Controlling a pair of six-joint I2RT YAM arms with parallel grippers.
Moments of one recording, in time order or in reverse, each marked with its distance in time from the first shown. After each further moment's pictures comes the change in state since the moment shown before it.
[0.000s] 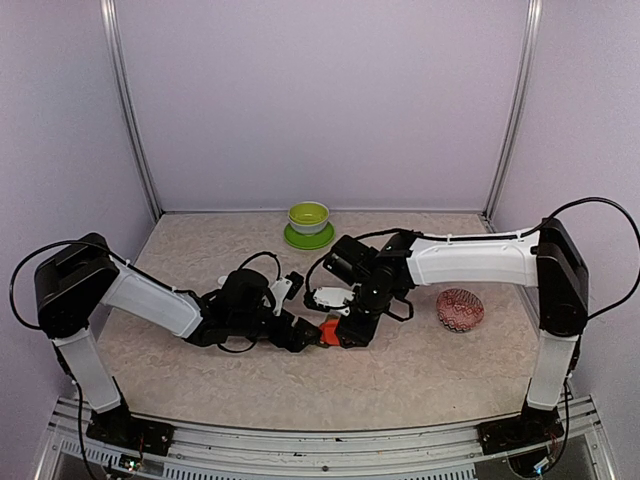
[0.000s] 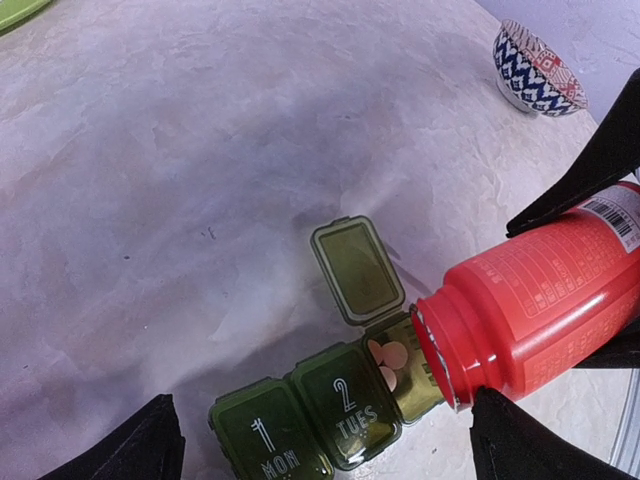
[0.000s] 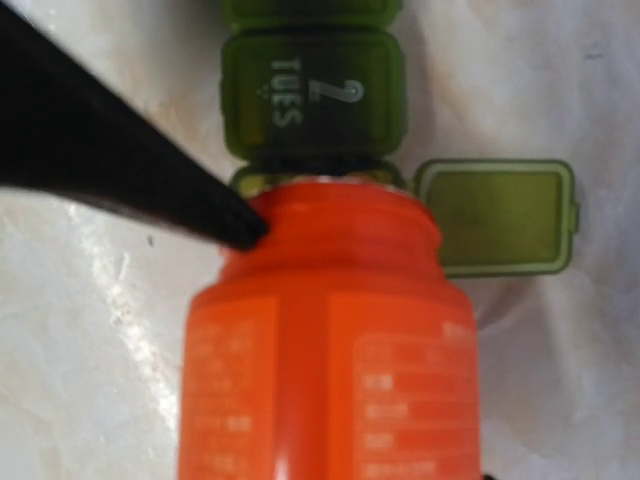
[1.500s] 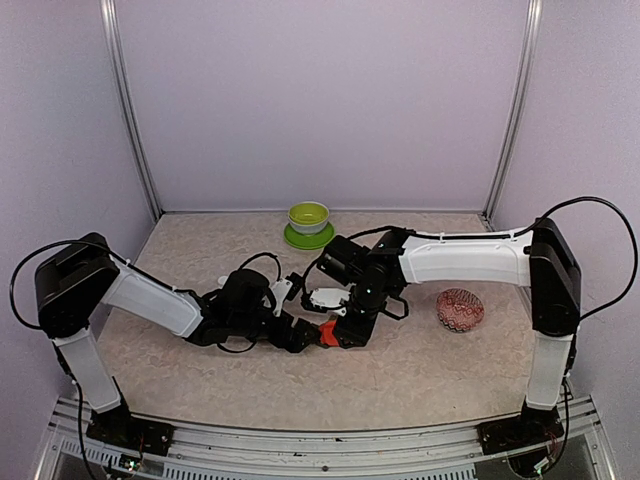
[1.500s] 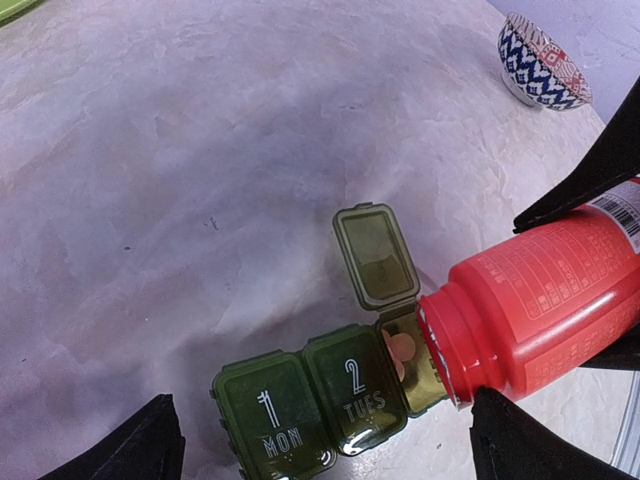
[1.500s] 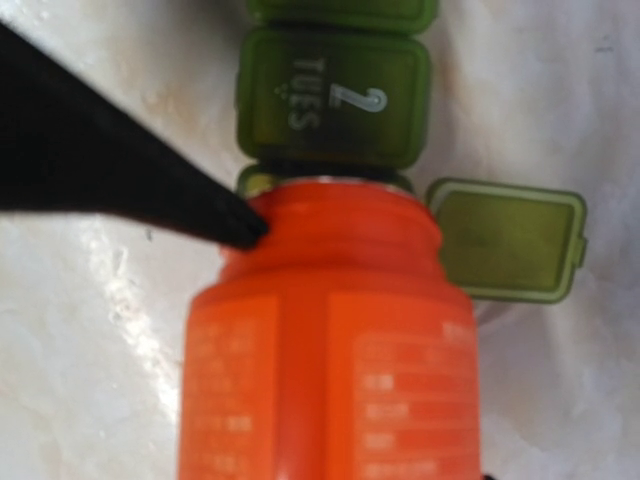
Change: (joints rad) left arm 0.002 0.002 0.006 -0.023 0.000 0.001; right arm 0.013 0.044 0.073 -0.076 0.023 0.003
